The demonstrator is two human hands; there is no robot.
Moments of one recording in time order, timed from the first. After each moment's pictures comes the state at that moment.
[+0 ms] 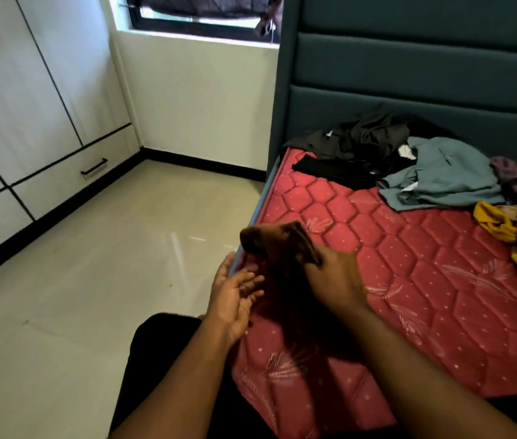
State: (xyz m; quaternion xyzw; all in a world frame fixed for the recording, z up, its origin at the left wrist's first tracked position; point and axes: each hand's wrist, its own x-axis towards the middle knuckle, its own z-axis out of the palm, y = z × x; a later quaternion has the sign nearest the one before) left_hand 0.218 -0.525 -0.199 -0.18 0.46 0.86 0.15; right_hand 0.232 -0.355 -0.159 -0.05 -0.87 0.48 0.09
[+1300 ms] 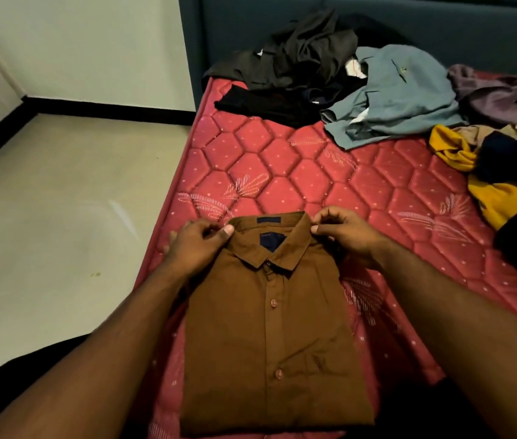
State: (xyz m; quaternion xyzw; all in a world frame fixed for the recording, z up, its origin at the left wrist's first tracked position) left_hand 0.077 -0.433 -0.282 0.05 0.90 0.40 0.14; right_hand 0.156 -0.147 -0.241 -0.20 -0.76 0.61 -0.07
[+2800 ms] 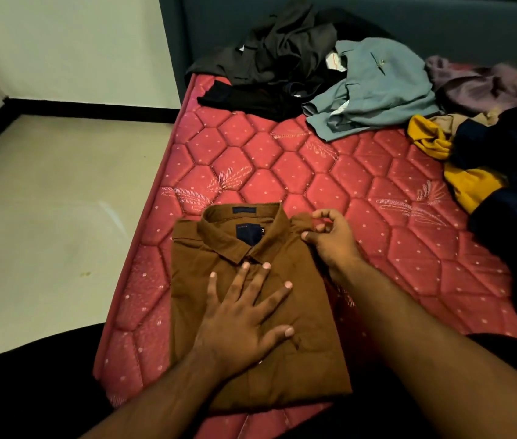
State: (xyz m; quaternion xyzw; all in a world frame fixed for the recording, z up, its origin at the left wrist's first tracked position) left_hand 0.238 -0.396 -0.287 0.40 0.91 0.06 0.05; right_hand 0.199 -0.182 -0.245 -0.31 -0.66 0.67 0.09
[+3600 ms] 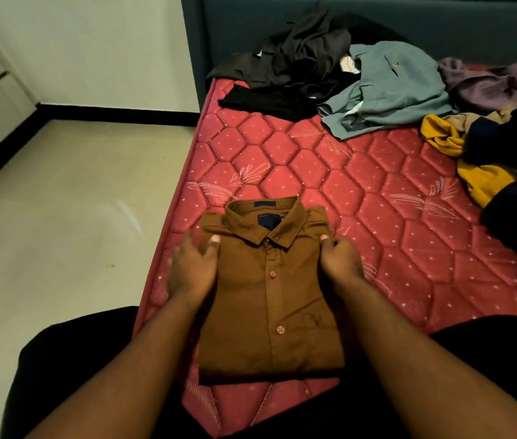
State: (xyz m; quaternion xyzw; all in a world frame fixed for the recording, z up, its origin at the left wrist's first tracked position) left_hand 0.169 -0.448 -0.260 -0.10 0.92 0.38 0.10; right_hand 0.226 -0.215 -0.269 -0.43 -0.81 0.40 0.03
